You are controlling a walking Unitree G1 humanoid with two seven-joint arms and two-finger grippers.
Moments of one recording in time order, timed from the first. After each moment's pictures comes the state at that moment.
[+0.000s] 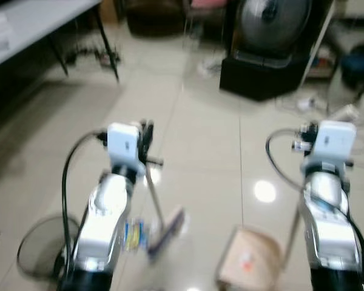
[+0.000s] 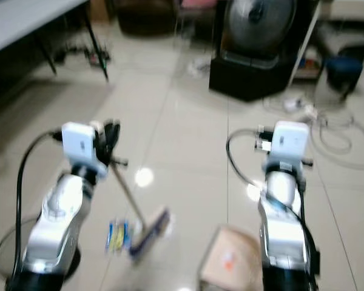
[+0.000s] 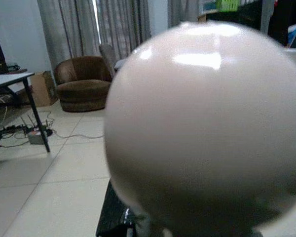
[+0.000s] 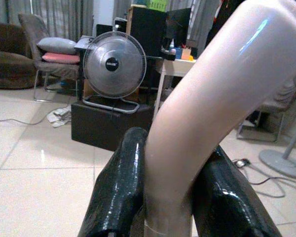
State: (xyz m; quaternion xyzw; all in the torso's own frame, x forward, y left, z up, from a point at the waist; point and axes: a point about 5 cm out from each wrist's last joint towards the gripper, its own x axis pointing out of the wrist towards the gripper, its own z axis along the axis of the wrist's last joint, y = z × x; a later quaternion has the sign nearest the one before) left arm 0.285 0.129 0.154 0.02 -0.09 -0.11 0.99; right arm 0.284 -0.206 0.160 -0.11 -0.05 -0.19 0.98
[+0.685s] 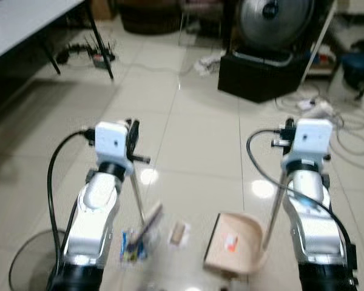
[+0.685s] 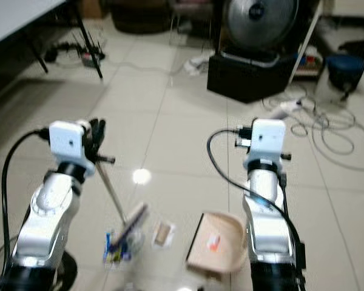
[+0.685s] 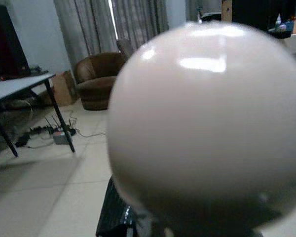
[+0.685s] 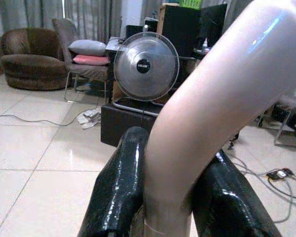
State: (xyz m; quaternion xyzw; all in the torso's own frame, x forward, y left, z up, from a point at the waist) left arm 0.290 0.145 0.155 0.05 -0.09 -0.08 0.99; right arm 0.290 -0.182 0.161 -0.09 -0.06 -0.14 0.98
